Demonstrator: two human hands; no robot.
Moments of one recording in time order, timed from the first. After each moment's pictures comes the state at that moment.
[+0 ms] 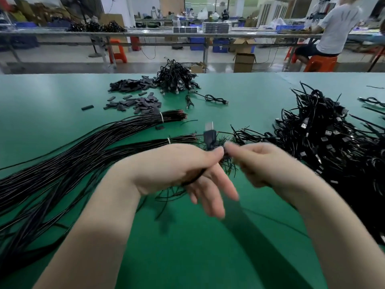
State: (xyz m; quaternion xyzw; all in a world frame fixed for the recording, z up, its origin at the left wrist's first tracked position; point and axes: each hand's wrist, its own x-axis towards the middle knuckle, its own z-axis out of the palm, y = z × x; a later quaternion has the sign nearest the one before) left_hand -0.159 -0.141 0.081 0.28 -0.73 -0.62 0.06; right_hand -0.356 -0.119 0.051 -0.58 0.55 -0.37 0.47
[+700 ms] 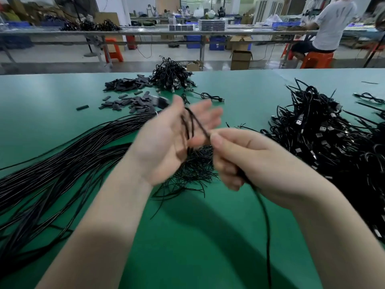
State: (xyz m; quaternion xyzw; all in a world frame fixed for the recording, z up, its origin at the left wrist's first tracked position) left_hand -0.180 -0.150 0.080 0.23 -0.47 -0.74 0.42; right_hand -0.341 -0.109 0.061 -0.64 0.32 -0.40 0.57
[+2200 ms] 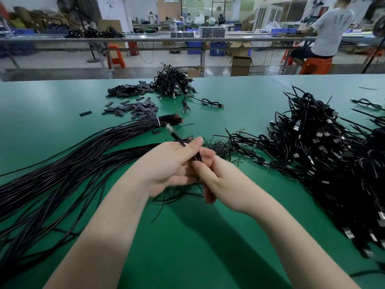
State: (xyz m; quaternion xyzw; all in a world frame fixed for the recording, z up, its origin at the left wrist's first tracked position) left_hand -0.170 -0.156 0.055 0.42 -0.53 -0.67 0.31; right_hand -0.316 -0.121 0.026 -0.71 0.51 -0.34 0.36
